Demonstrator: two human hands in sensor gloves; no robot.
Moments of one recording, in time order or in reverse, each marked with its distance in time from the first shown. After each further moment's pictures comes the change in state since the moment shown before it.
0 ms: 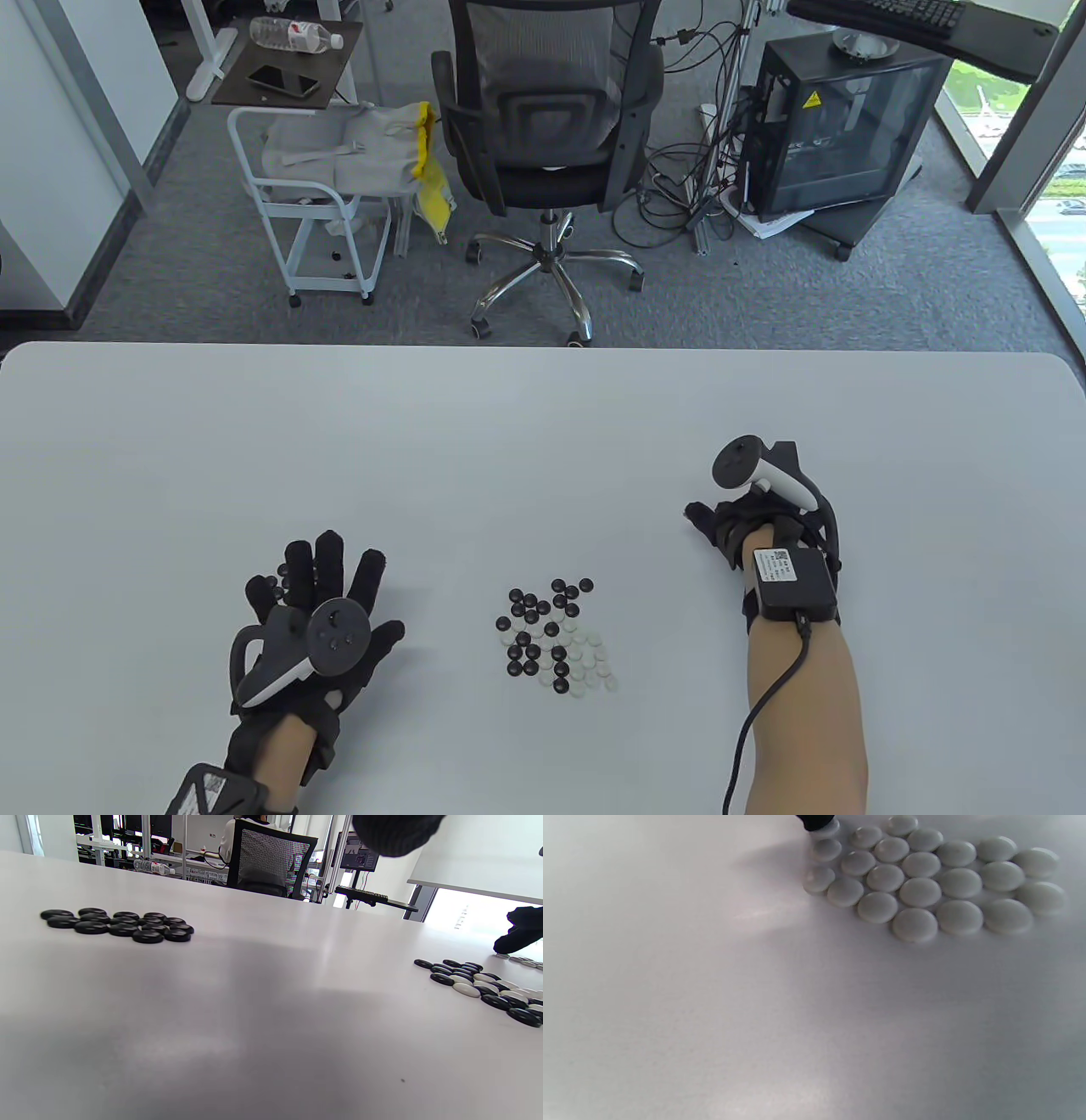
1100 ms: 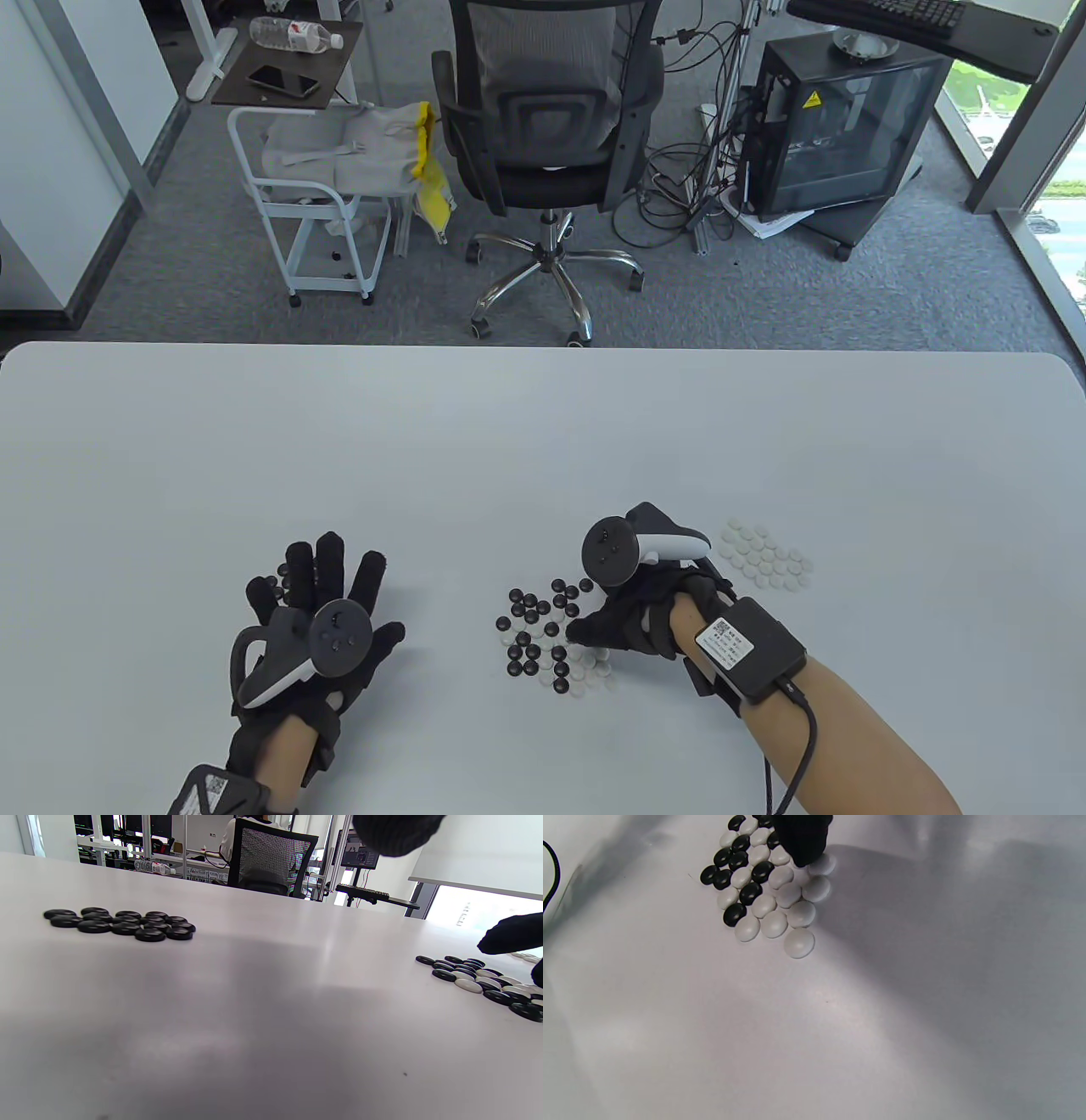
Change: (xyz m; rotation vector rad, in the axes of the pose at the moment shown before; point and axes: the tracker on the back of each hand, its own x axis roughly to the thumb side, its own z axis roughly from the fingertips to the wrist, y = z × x) left_hand 0.001 0.001 0.000 -0.002 0.003 -0.007; right_hand 0.126 0.090 0.067 0.331 -0.611 0.350
